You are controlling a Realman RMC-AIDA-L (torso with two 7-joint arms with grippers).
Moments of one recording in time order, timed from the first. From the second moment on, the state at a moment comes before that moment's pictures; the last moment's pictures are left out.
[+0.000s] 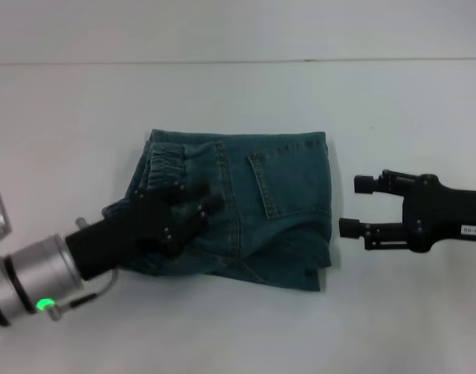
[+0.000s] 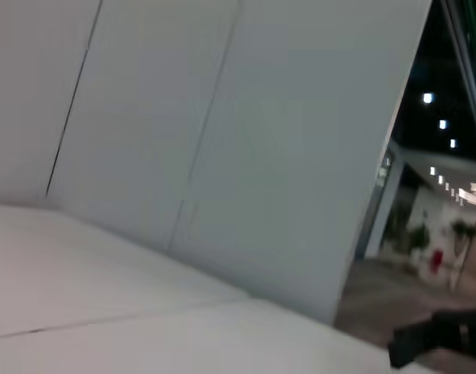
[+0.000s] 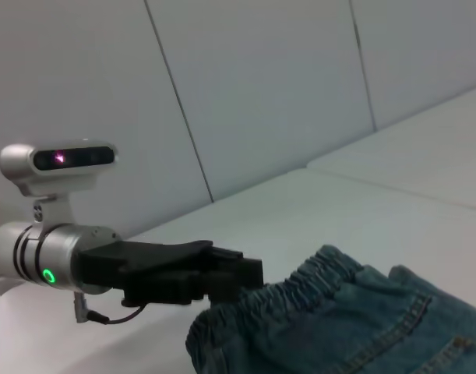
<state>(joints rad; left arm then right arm) -0.56 -2.15 -0.11 0.29 2.43 1.61 -0.92 0.40 2.09 -0.76 -0.81 -1.93 -1.65 1.45</state>
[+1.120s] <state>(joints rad) -0.56 -2.18 0.16 0.69 2.38 1.75 -1.18 0.45 2.10 -0.89 -0.82 -1.92 -1.57 1.45</state>
